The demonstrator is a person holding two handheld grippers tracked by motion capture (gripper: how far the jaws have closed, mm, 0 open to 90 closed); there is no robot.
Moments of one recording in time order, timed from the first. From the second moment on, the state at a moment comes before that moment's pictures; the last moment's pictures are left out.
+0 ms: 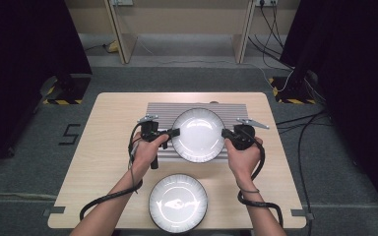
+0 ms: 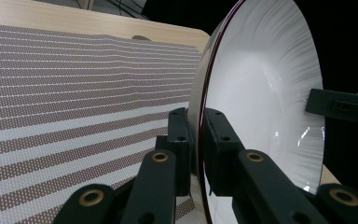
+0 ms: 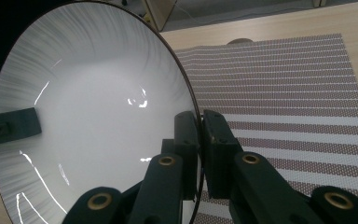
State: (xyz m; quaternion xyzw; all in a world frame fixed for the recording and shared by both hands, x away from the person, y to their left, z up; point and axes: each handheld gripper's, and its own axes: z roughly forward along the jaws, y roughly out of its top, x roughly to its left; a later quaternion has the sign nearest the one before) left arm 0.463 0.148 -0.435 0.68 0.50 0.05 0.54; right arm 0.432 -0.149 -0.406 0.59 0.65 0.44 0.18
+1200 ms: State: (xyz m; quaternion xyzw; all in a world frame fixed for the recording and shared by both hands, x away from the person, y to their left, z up) left arm 0.486 0.145 -0.430 0.67 0.49 0.06 0.55; right arm 0.450 -0.151 -0.402 0.59 0.64 0.45 0.19
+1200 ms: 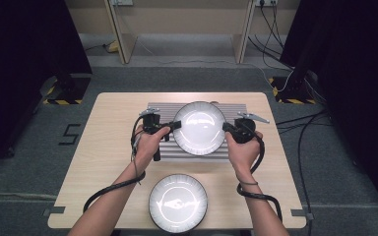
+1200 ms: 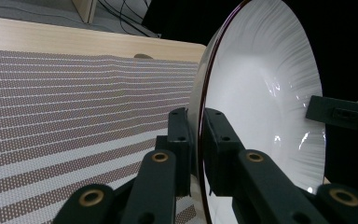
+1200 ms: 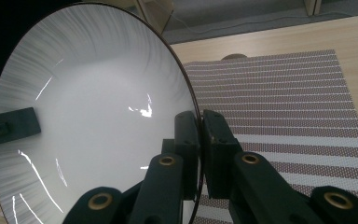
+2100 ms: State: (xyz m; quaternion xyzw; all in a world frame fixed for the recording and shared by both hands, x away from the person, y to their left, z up) left arm 0.496 0.142 -0.433 0.67 0.50 0.06 0.55; right arm 0.461 -0.150 -0.406 0.60 0.64 0.45 0.19
